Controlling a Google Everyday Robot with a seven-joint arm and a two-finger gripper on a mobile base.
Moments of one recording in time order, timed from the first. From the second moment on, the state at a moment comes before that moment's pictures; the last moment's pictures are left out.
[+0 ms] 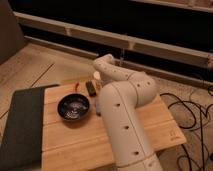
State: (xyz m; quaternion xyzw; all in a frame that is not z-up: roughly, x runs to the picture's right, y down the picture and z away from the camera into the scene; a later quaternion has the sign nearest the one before) arm 0.022 0.018 1.013 -0.22 0.25 0.59 0.73
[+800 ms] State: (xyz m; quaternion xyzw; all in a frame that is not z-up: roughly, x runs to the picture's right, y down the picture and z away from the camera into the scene) arm -0.012 -0.009 0.950 -0.16 0.14 0.58 0.79
